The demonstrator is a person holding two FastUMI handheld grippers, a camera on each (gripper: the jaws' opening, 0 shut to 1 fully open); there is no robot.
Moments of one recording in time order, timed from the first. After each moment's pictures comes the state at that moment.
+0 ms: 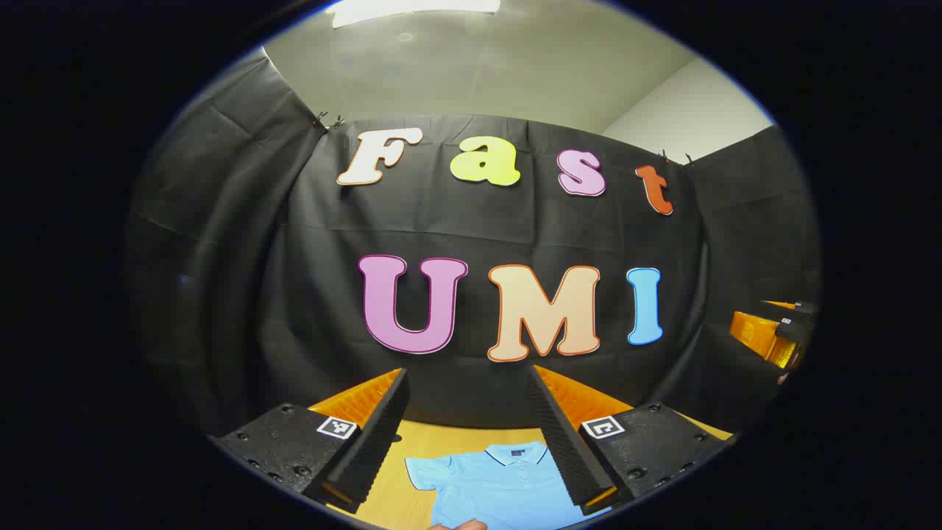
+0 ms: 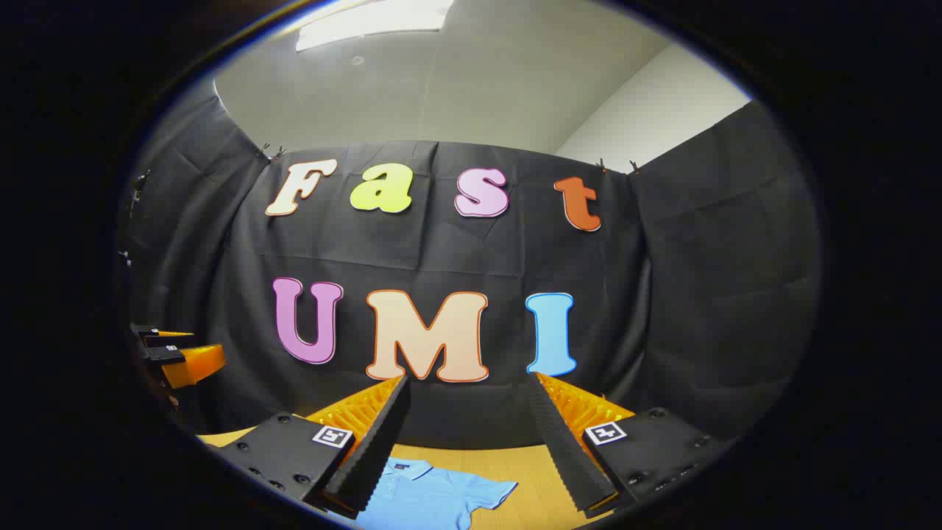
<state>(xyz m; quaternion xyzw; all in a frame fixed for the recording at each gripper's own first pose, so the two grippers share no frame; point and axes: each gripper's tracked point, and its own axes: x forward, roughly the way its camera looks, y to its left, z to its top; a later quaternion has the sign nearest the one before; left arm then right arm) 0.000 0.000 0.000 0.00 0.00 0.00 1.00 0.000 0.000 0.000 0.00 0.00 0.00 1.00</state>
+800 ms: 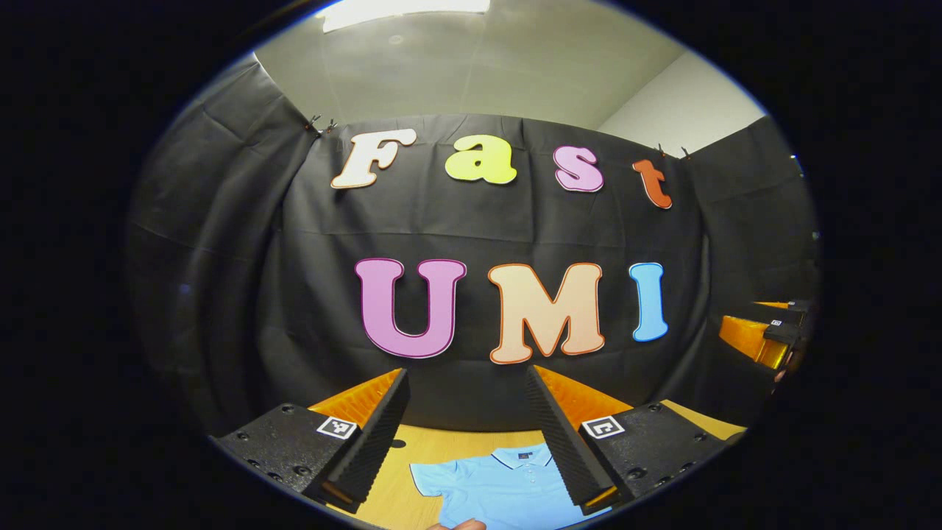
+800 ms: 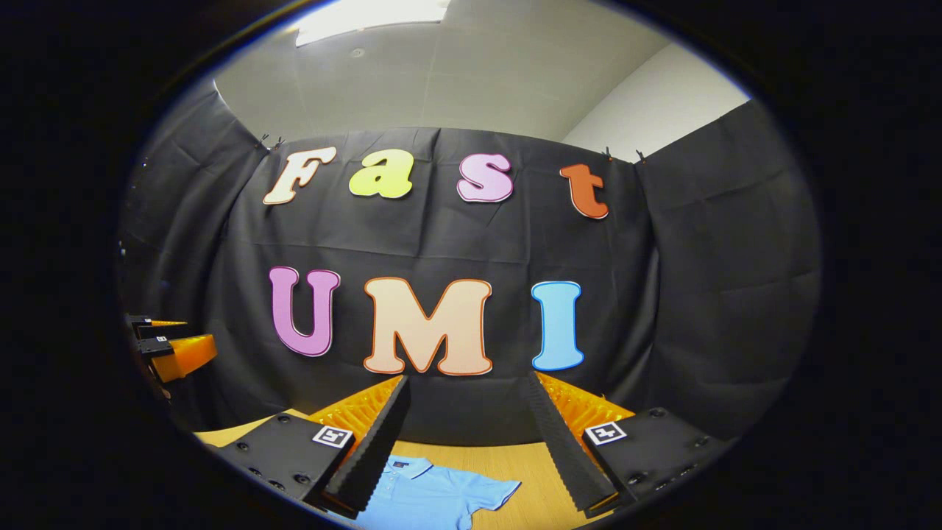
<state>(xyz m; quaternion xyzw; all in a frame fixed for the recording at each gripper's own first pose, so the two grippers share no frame) 0.018 0.000 -0.007 0.01 0.00 0.00 1.00 0.035 0.003 -0.031 0.00 0.02 0.01 1.00</state>
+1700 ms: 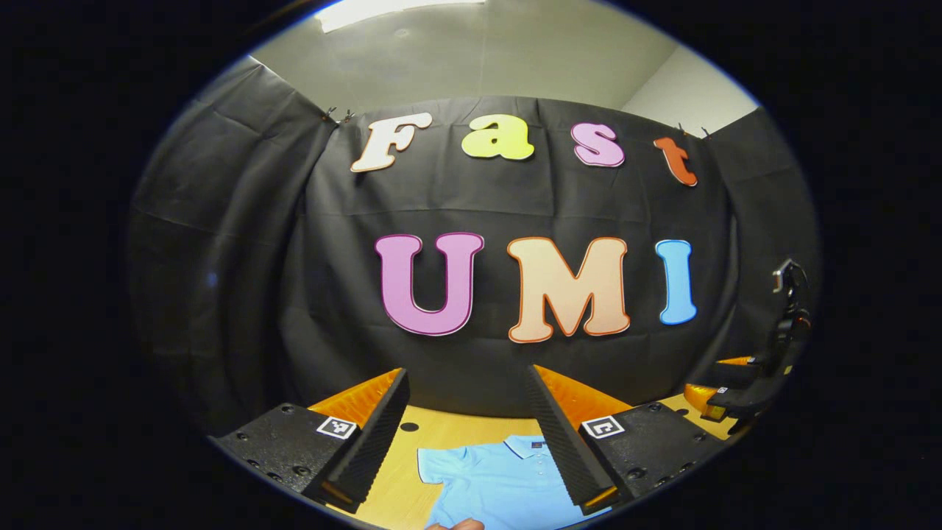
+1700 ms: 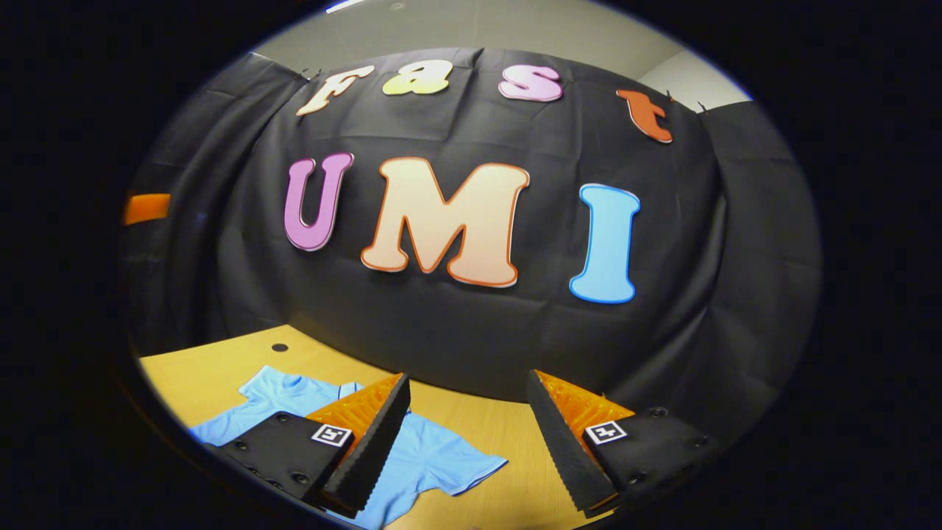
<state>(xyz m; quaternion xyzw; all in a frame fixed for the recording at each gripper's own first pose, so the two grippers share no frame) 0.019 -0.005 -0.052 0.02 0.03 0.08 1.00 0.133 -0.045 -0.255 -0.07 0.16 0.11 0.98</state>
